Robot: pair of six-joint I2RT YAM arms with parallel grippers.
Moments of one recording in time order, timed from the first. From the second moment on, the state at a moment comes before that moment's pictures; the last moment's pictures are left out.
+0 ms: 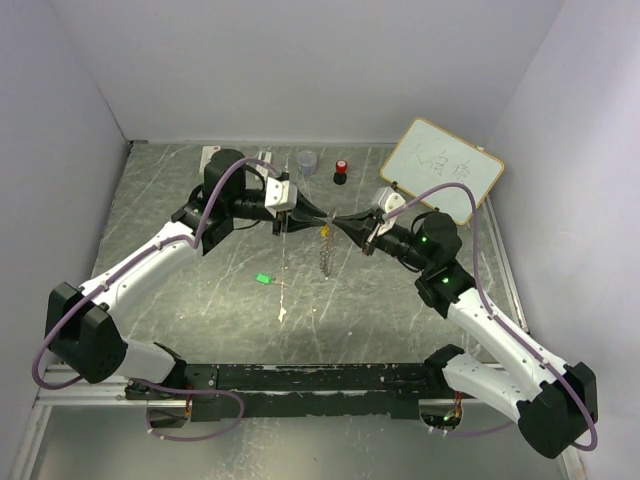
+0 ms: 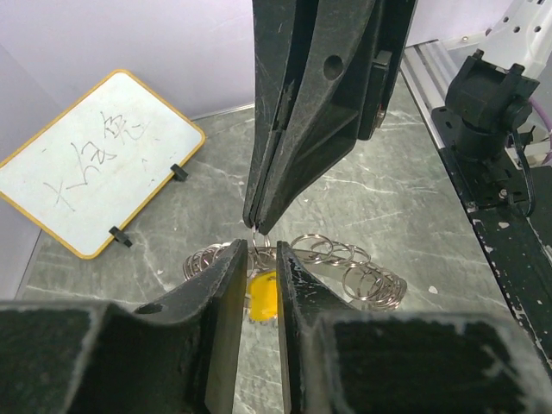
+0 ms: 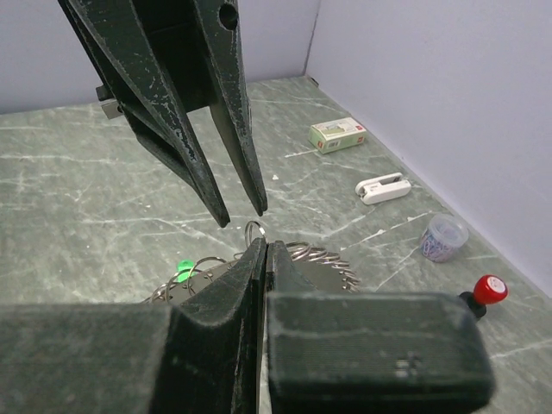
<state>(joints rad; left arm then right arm) -0.58 1.40 1.18 0.04 1.03 0.42 0.53 0.94 0.70 0.33 -0.53 -0.14</state>
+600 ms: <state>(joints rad) -0.58 1.18 0.78 0.47 0.73 0.15 0.53 0.91 0.70 0.35 -0.40 -0.12</state>
